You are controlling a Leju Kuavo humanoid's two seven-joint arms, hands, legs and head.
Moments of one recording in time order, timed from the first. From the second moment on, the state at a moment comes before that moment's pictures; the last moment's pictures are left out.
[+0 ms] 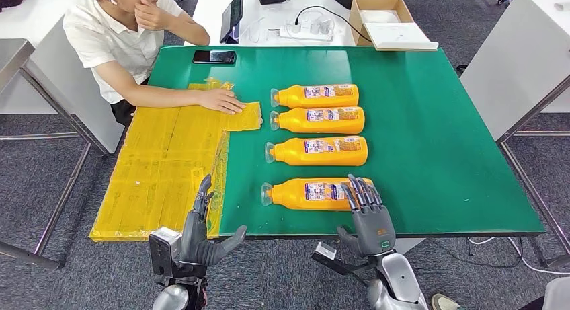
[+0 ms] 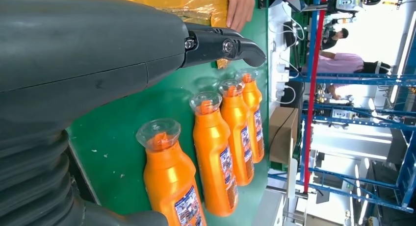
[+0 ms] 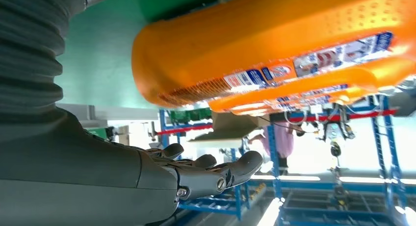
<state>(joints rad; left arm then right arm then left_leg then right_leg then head) 0.00 -0.19 -0.29 -1.27 0.04 0.16 -0.54 -0.09 0.10 -0.14 -1.02 1.35 -0.64 -0.39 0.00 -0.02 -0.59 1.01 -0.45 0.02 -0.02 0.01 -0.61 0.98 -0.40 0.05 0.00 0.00</state>
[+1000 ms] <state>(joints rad) 0.00 -0.19 -0.31 -1.28 0.04 0.14 -0.53 -0.25 0.03 -0.05 -0.80 1.34 -0.64 -0.25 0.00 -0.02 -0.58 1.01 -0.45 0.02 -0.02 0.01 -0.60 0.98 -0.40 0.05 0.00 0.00</state>
